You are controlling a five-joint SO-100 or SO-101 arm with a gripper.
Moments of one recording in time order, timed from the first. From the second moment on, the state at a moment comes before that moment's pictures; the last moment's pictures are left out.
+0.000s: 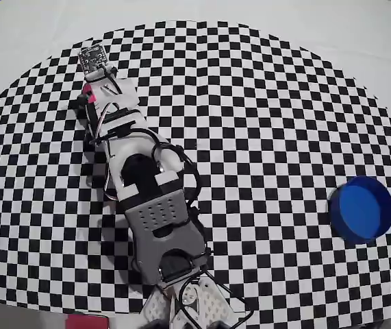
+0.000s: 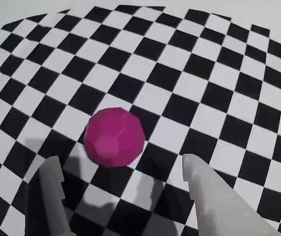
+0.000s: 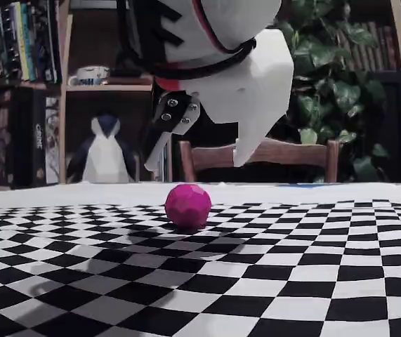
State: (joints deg) arm -20.7 71.9 106.5 -1.8 -95.6
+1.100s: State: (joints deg) arm -21.1 60.6 94.1 0.5 -95.6
